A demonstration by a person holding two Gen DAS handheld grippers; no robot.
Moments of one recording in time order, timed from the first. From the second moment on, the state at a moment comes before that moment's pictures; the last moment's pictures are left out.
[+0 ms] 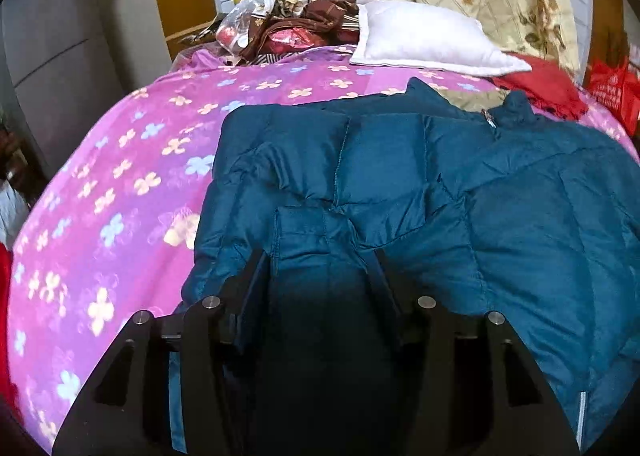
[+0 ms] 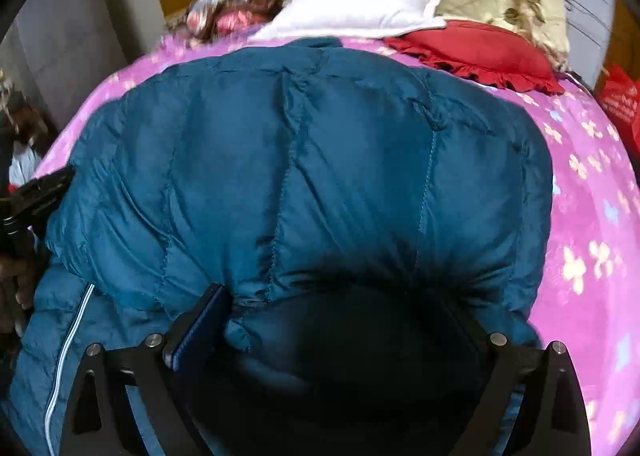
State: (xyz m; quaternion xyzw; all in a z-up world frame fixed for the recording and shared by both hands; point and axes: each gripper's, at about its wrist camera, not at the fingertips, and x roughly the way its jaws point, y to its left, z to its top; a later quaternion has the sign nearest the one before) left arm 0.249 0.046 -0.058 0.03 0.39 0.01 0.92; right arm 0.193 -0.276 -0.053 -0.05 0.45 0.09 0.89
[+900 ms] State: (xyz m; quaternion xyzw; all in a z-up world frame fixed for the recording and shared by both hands) left arm 0.255 0.050 -0.059 0.01 0.40 0.03 0.92; right arm 0.236 -0.168 -0.070 0.00 0.40 0.02 0.92
